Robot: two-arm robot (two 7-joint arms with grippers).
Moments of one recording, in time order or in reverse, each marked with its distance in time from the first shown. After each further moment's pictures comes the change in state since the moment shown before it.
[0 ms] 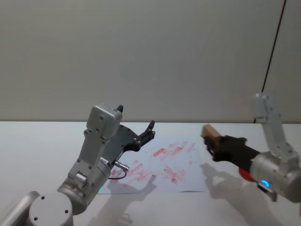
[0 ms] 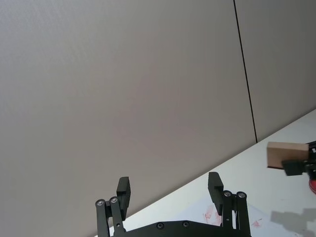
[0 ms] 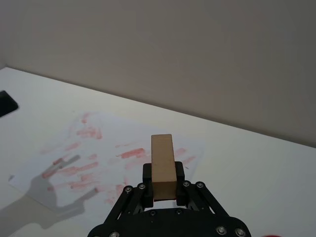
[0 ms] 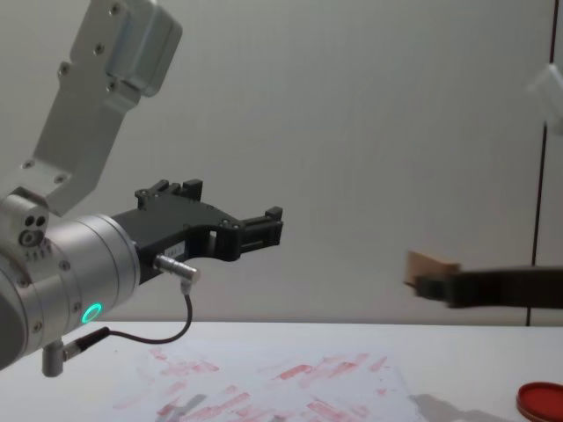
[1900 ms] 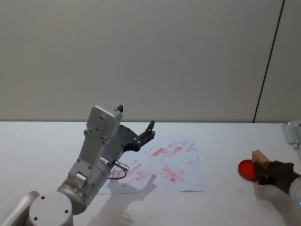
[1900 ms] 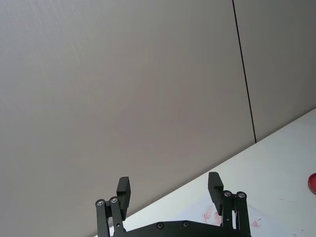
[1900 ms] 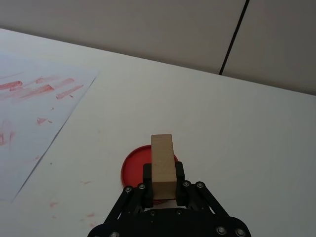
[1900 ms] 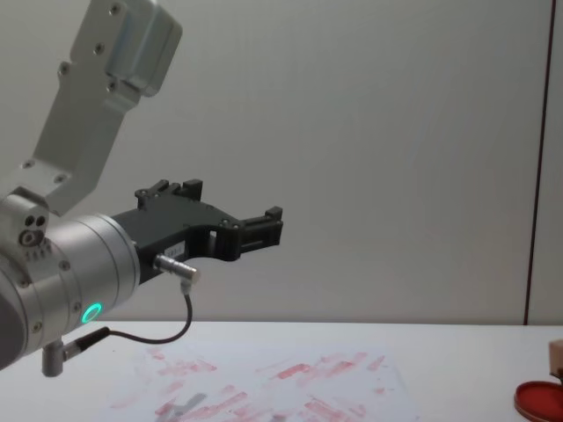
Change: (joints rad) left arm 0.000 0.000 0.000 0.000 0.000 0.000 0.000; right arm -0.097 0.114 0.079 0.050 -0.071 0.008 -0.129
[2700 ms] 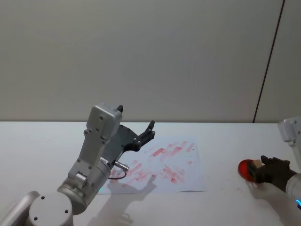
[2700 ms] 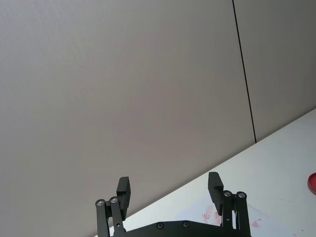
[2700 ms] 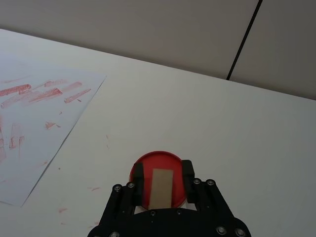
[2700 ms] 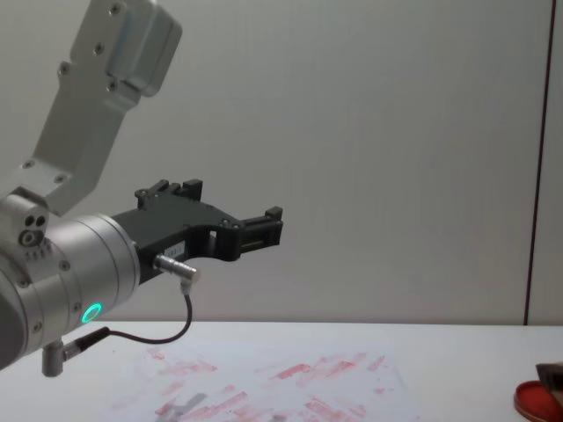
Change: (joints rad) left arm 0.000 0.000 0.000 0.000 0.000 0.000 0.000; right arm 0.019 -0.011 -0.007 0.007 -0.014 0.012 0.018
